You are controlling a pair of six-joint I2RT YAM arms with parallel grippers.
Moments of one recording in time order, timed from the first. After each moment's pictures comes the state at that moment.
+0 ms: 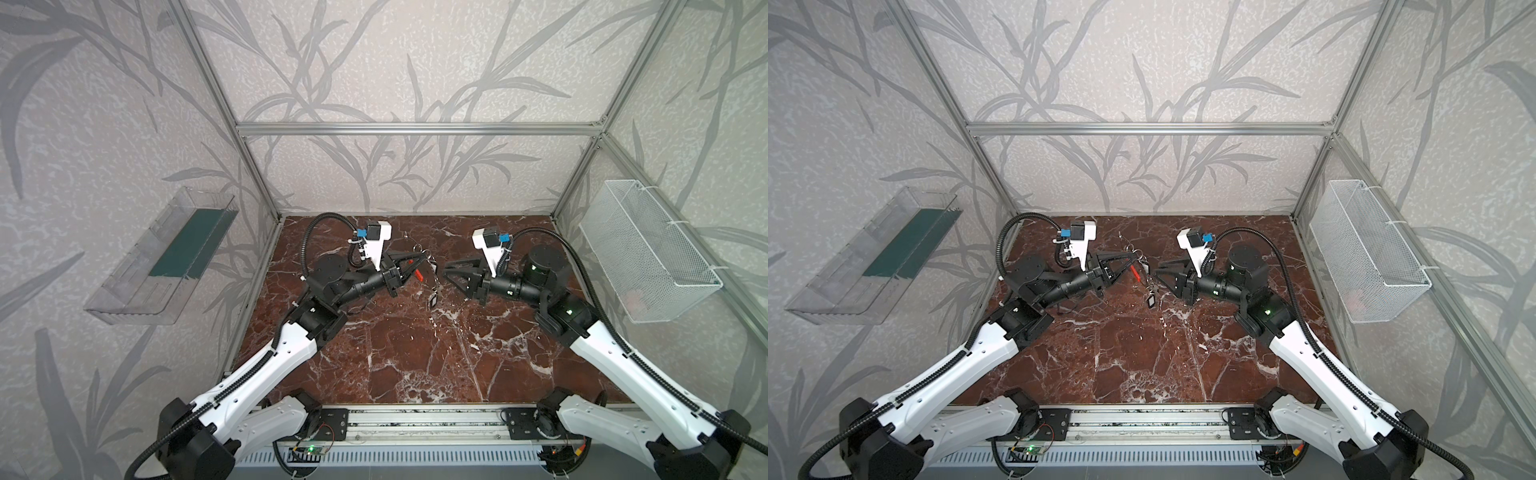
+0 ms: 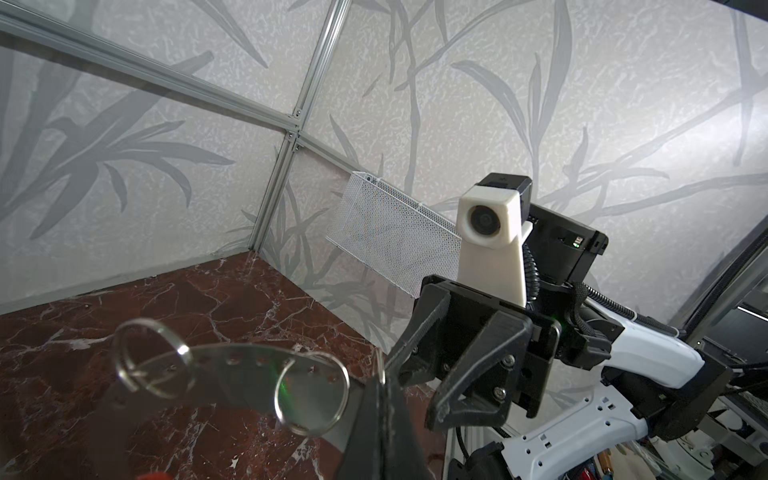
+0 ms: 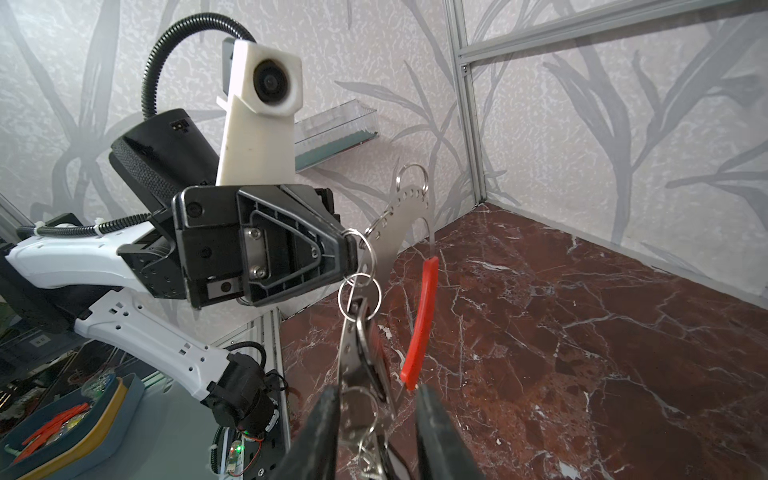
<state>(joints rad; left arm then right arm) -0.60 1.06 0.88 0.36 0.53 -0.57 0.58 1.03 0.99 -0.06 -0.62 0.26</state>
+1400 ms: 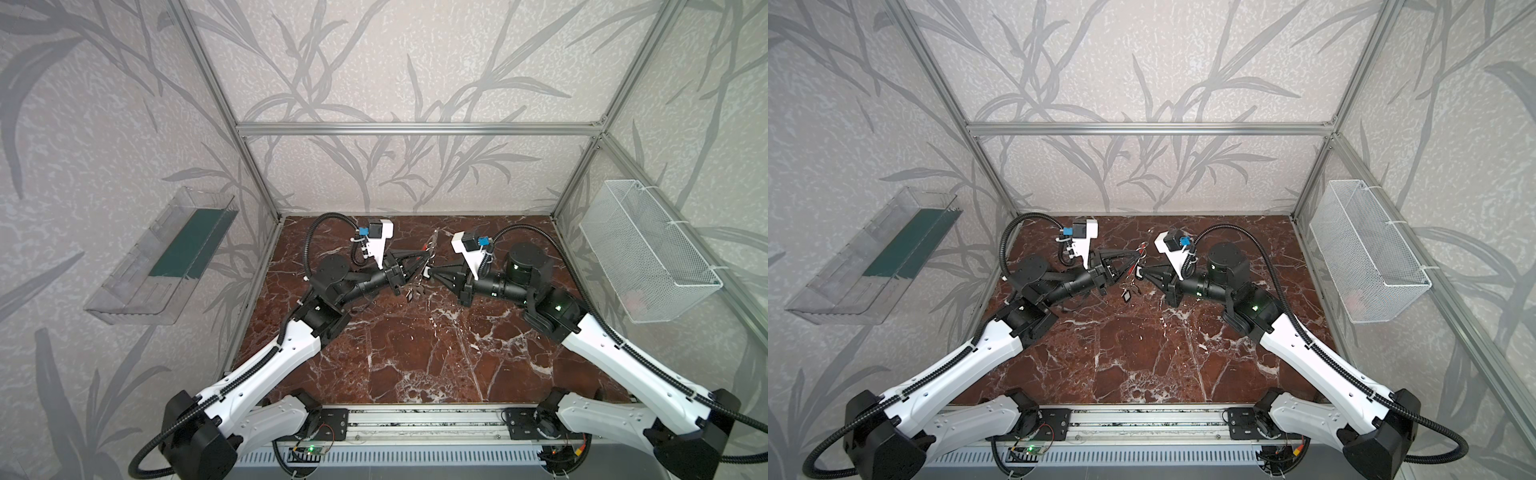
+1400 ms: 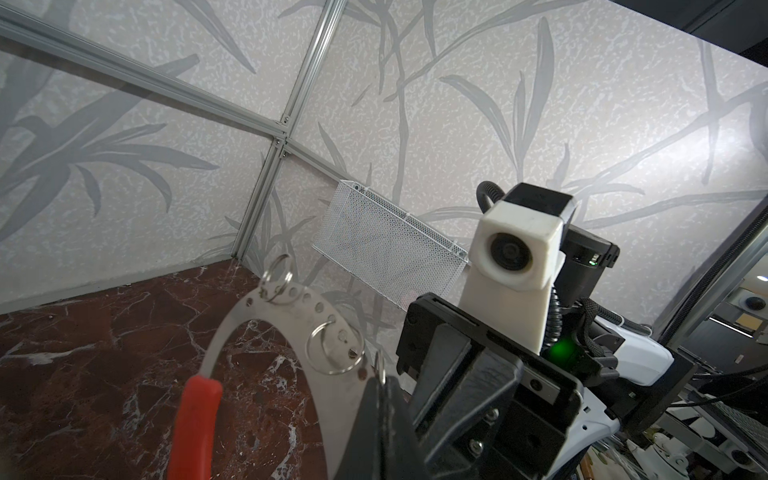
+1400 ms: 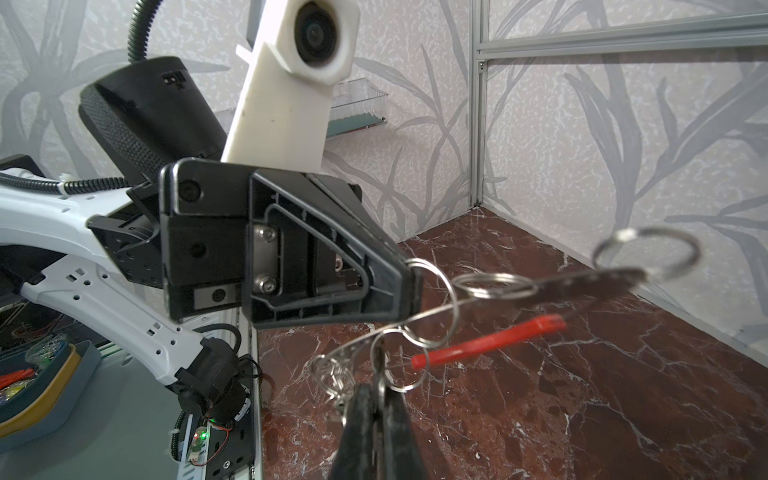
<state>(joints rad) -0.61 1.09 0.89 0.42 0.53 -0.62 0.72 1.10 1.08 -0.12 -0.51 0.11</state>
